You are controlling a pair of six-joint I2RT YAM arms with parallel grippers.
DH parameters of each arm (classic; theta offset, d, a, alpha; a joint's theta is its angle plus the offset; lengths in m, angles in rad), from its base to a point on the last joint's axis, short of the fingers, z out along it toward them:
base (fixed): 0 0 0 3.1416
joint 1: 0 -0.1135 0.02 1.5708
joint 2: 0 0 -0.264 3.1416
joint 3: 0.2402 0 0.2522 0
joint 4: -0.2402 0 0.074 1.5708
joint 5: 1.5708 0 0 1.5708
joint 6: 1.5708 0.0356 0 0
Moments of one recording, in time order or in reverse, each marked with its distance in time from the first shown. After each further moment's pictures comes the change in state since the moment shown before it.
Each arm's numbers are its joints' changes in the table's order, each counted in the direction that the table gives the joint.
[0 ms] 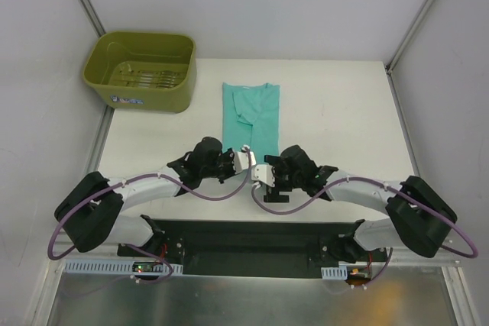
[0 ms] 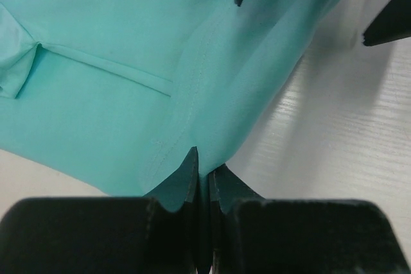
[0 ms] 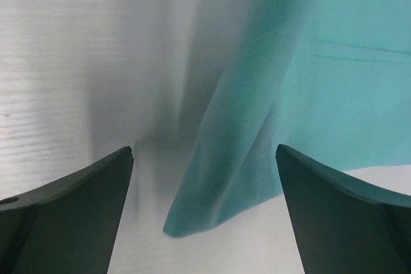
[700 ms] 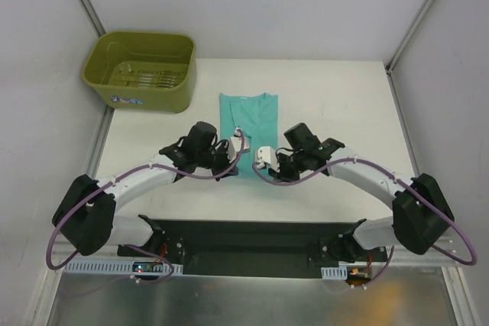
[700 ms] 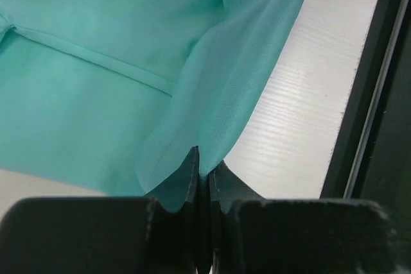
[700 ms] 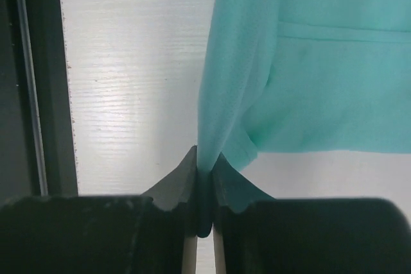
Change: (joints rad) left arm -0.111 -0.038 0.135 -0.314 0.248 -0.171; right arm 0.113 0.031 0.283 -0.481 -0.181 -0.032
